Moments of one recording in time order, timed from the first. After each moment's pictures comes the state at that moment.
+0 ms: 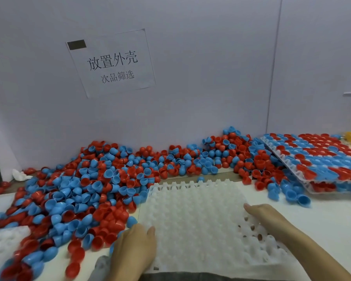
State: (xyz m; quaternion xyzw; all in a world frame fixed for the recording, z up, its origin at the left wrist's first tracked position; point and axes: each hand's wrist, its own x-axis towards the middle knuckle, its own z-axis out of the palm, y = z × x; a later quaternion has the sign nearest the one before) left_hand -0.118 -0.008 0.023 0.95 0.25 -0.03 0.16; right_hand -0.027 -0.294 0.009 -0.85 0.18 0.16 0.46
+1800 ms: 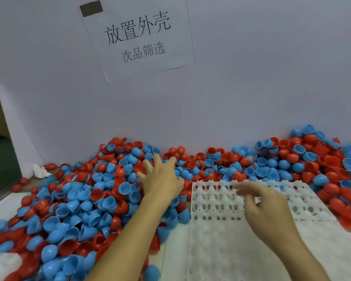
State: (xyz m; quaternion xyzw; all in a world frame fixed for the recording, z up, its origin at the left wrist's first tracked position) left_hand 0.131 0.075 0.022 0.98 0.18 0.10 0.05; right_hand 0.102 -0.151 -0.009 -0.86 -0.10 -0.15 0.48
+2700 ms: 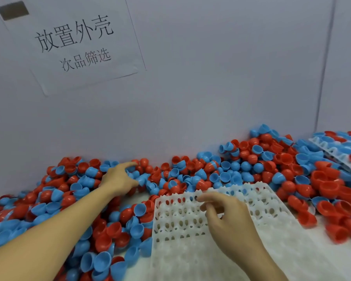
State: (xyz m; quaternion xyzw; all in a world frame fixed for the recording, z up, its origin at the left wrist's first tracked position) left_hand 0.218 0.125 0.020 0.97 0.15 0.06 0.20; right_hand 0.114 -0.160 -0.020 -0.83 -0.10 -0.11 0.53
